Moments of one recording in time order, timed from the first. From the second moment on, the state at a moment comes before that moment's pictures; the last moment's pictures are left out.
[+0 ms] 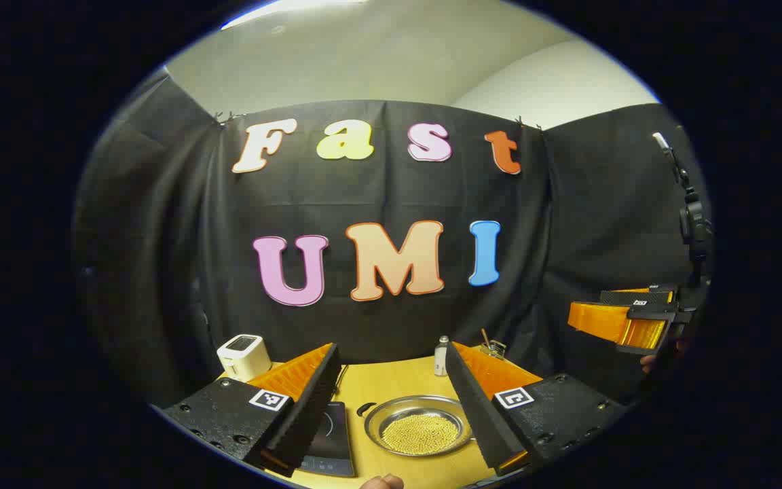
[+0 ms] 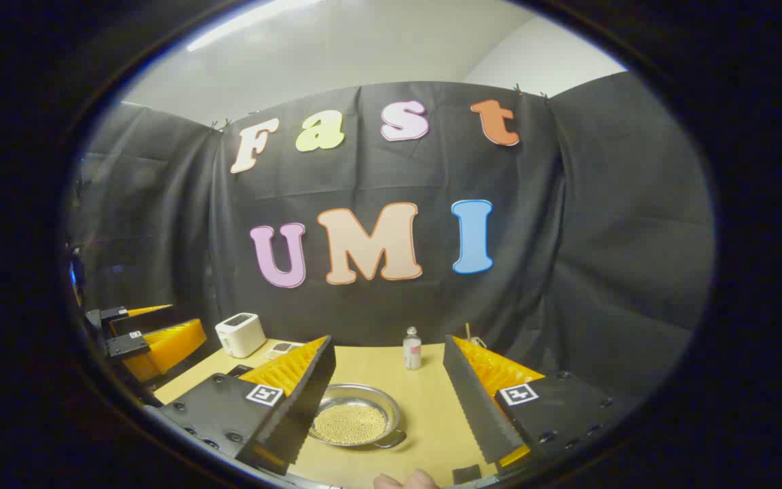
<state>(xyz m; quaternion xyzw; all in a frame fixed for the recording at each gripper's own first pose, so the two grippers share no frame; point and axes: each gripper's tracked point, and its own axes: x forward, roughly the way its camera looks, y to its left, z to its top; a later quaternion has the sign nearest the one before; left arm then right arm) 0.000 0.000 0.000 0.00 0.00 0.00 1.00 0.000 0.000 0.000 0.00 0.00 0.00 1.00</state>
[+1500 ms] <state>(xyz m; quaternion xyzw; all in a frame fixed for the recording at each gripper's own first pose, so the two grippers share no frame) 0.028 -0.123 0.010 -0.01 0.02 0.01 1.00 -0.004 -0.125 0.002 0.02 -0.01 0.01 1.00</state>
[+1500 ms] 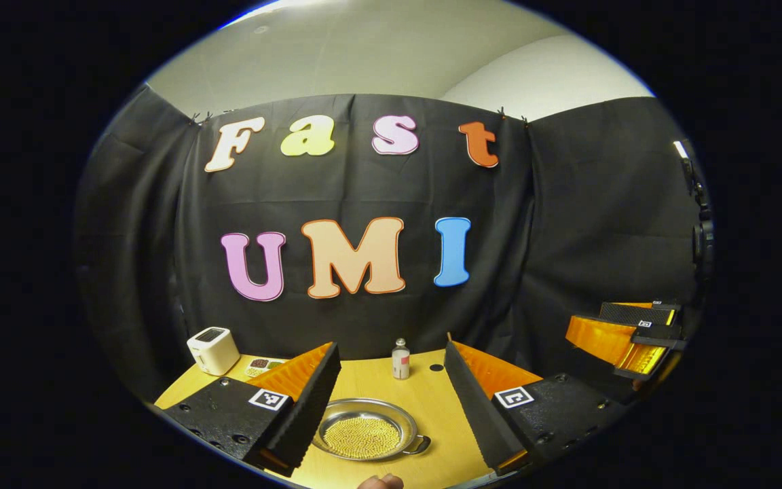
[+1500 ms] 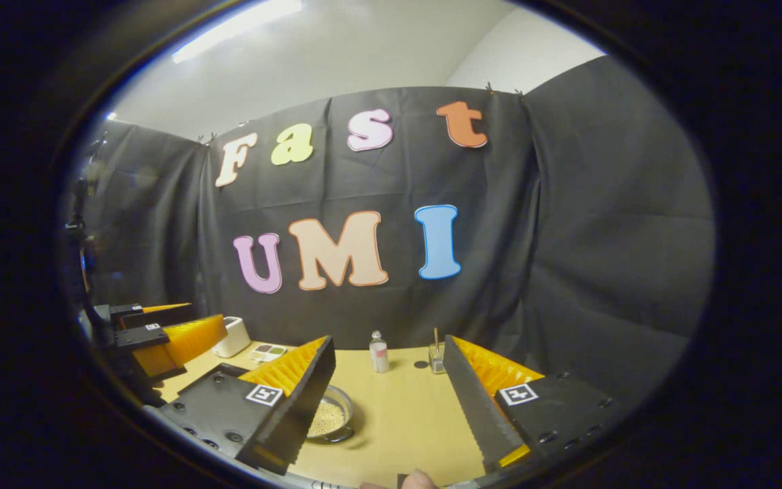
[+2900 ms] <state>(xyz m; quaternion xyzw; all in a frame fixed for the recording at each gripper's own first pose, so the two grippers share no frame) 0.028 0.106 -0.034 0.00 0.02 0.06 1.00 0.106 0.067 -0.128 0.05 0.15 0.09 0.98</state>
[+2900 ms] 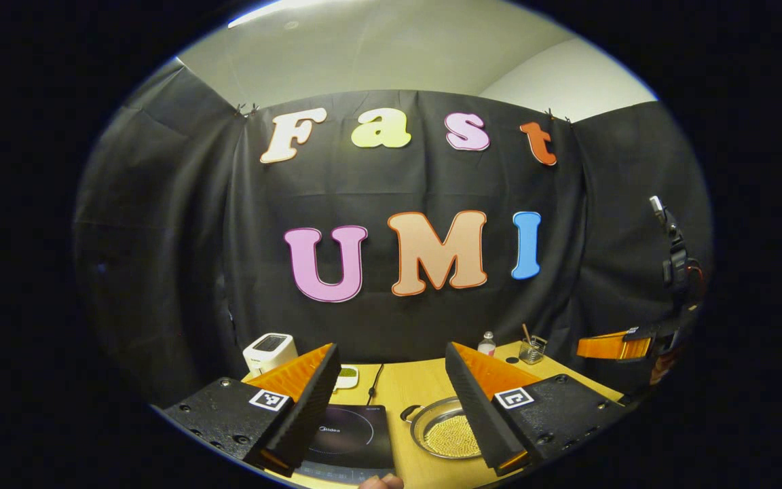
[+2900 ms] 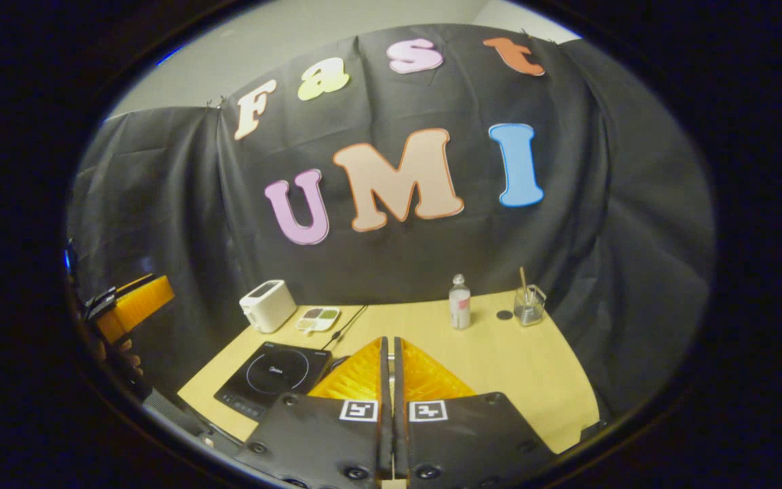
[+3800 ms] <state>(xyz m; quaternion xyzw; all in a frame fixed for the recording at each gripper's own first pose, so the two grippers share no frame) 0.059 0.123 -0.101 -0.05 0.13 0.19 0.97 0.115 0.056 -0.338 0.02 0.40 0.24 0.89</state>
